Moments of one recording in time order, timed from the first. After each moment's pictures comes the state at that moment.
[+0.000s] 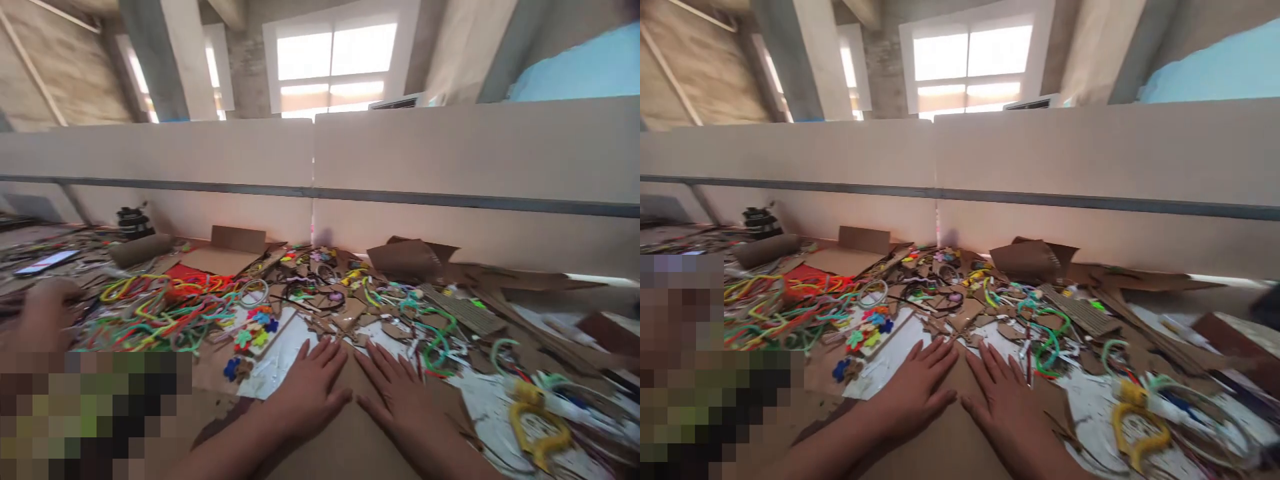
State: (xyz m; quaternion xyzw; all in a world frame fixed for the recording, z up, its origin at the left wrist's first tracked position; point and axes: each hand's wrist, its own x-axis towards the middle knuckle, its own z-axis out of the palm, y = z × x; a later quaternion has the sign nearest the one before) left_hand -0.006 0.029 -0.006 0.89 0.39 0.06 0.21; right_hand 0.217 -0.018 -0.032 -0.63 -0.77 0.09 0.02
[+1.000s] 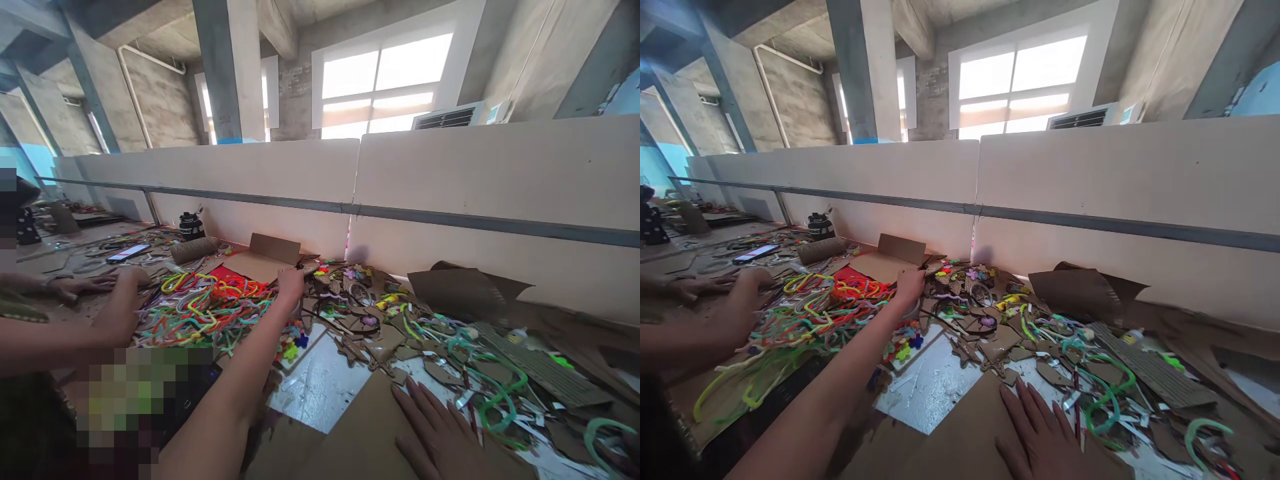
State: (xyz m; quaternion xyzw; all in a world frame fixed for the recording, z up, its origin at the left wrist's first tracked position) left_hand -0.081 0.235 0.043 0.68 0.69 0.22 -0.03; right_hand 0.240 0.000 -0.078 -0.60 -0.79 0.00 0.07
